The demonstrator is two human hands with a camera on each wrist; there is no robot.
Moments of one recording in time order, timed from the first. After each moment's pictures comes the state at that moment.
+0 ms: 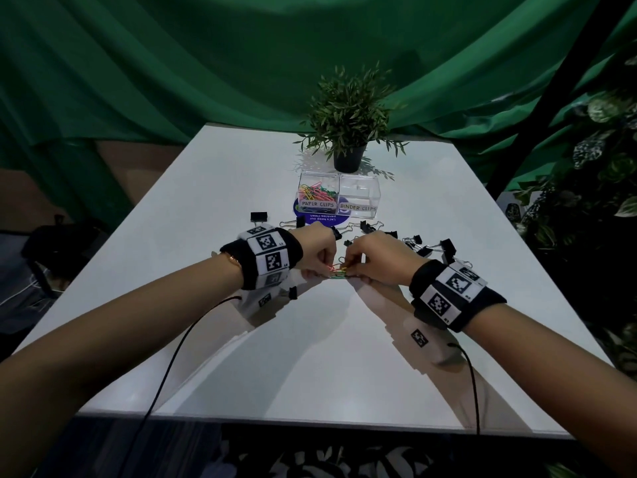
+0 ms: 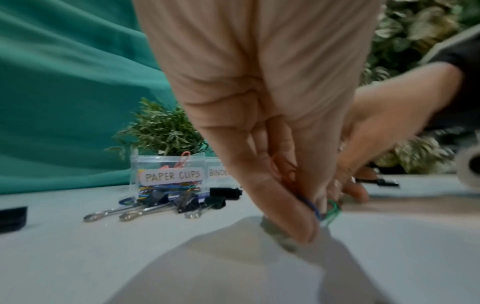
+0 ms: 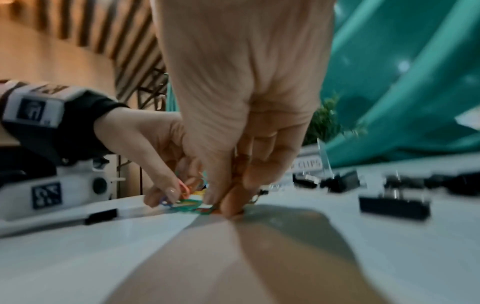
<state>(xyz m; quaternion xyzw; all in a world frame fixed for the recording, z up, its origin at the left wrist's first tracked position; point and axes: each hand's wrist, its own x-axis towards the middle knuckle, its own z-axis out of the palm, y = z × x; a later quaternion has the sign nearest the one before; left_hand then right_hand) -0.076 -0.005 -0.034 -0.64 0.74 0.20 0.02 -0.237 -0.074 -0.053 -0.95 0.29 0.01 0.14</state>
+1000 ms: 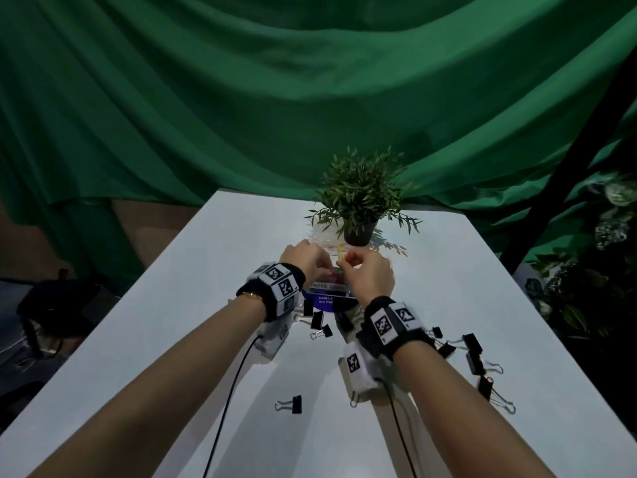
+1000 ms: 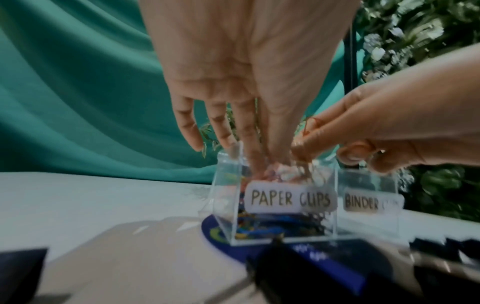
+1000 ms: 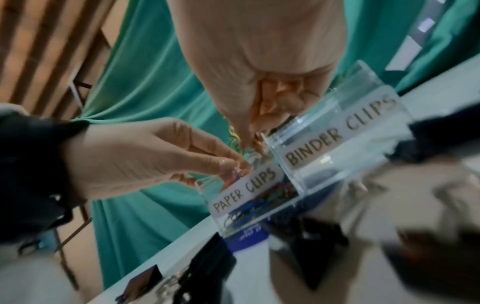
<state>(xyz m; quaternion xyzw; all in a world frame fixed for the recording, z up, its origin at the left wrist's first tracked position) 0.003 -0.107 -0.027 -0.77 0.62 0.06 -0.12 -0.128 -0.150 -0.043 -0.75 0.53 -0.32 0.24</state>
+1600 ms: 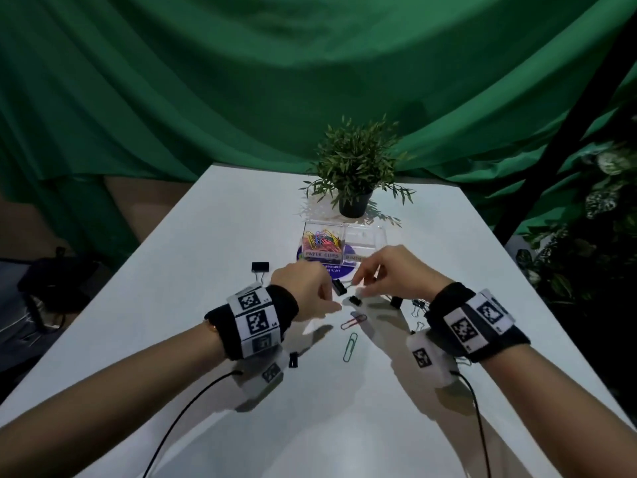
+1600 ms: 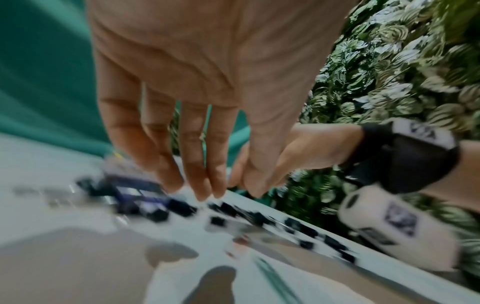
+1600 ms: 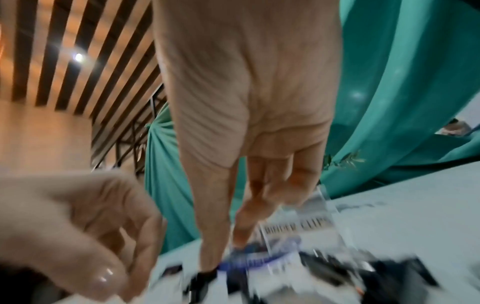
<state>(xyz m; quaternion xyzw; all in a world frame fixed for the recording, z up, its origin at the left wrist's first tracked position) -0.068 -0.006 -0.014 -0.75 0.64 0.14 -0.07 -0.220 -0.124 -0.006 -0.91 0.33 -0.03 0.23</state>
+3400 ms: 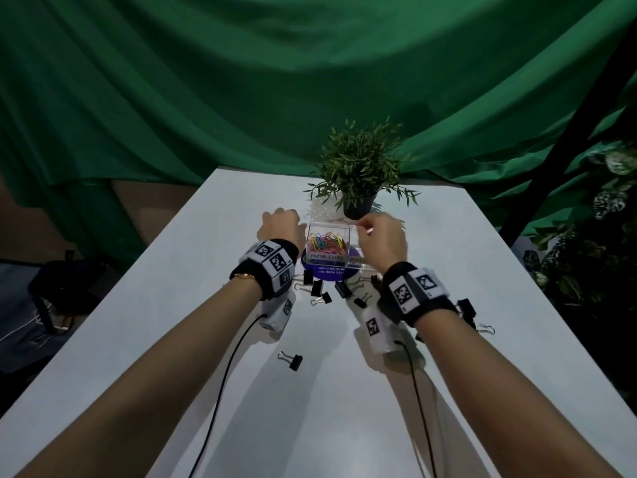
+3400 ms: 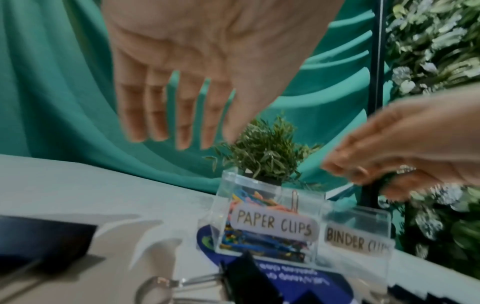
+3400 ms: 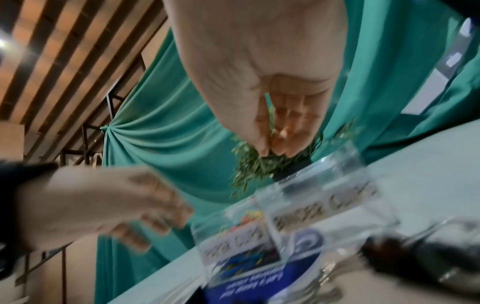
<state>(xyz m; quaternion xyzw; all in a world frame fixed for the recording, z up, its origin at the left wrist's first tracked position) -0.006 -0.078 -0.017 -0.88 0.44 0.02 -0.19 -0.154 -0.150 -0.025 -0.80 0.49 -0.31 0.18</state>
